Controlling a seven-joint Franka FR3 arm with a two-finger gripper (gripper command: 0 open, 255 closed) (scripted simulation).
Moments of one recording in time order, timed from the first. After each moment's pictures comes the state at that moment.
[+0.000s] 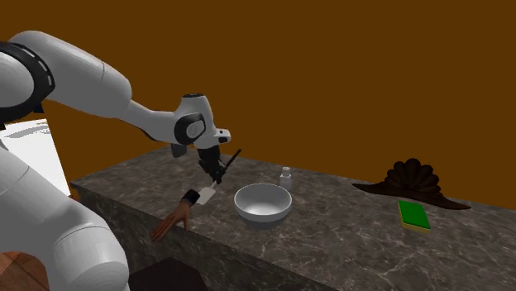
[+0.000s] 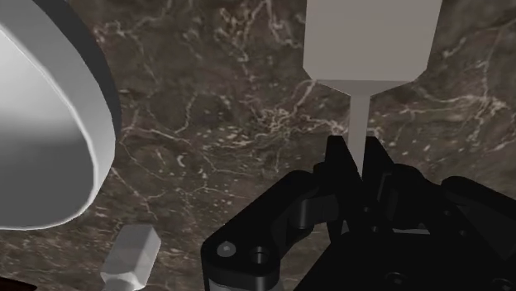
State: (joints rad) arm 0.21 -0.42 0.35 -2.56 0.15 2.38 0.06
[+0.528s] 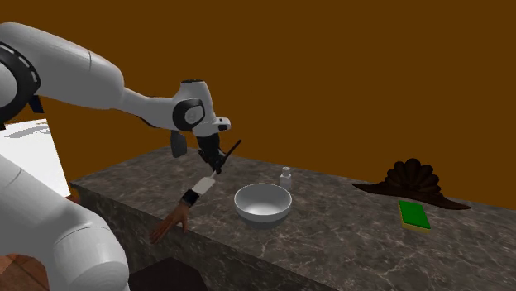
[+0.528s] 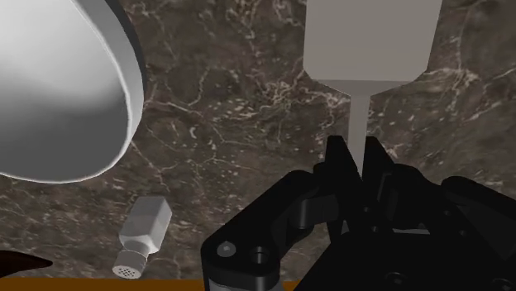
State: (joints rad) arm 0.21 -0.47 0.33 -2.48 0.14 2.26 0.05
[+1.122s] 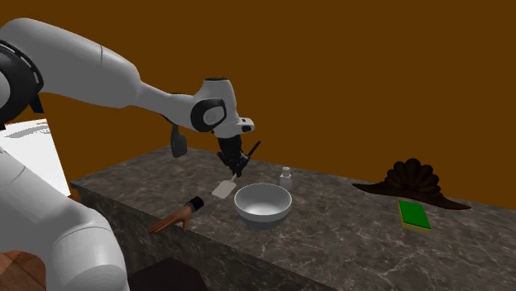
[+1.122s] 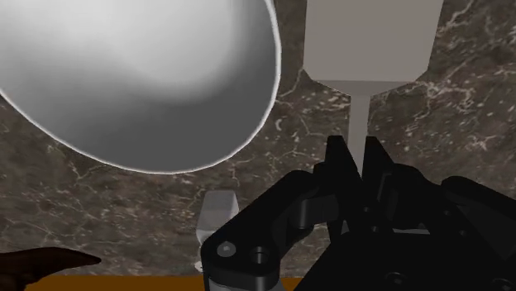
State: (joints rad) arm 0.15 -0.44 0.19 -2.46 0.12 2.25 -0.13
